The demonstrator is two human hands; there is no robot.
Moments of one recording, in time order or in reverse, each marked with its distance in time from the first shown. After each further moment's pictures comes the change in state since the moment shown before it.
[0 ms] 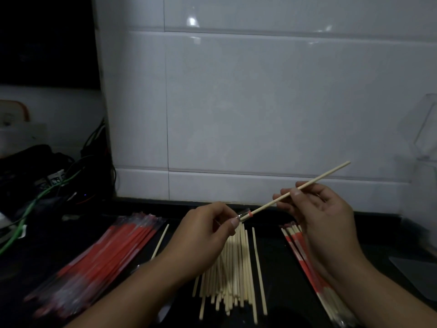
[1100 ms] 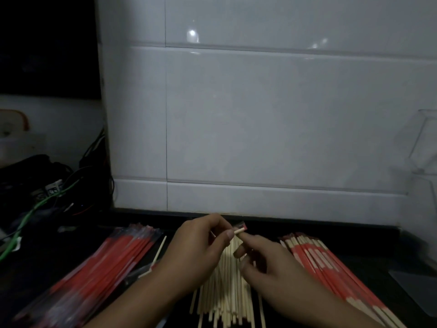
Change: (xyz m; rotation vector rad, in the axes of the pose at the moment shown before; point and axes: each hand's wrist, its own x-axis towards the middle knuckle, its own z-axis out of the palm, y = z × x) left_hand 0.002 -0.006 -0.003 0.063 0.039 0.039; right_hand -0.022 0.031 0.008 -0.876 -0.677 -0.062
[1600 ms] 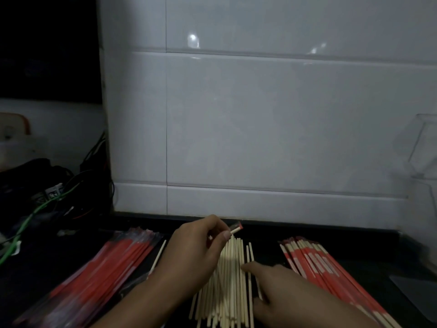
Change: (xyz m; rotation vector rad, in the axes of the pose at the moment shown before) left_hand -0.002 0.004 -0.002 0.084 0.071 0.017; right_hand -0.004 -0.020 -0.015 -0.493 -0.392 0.252
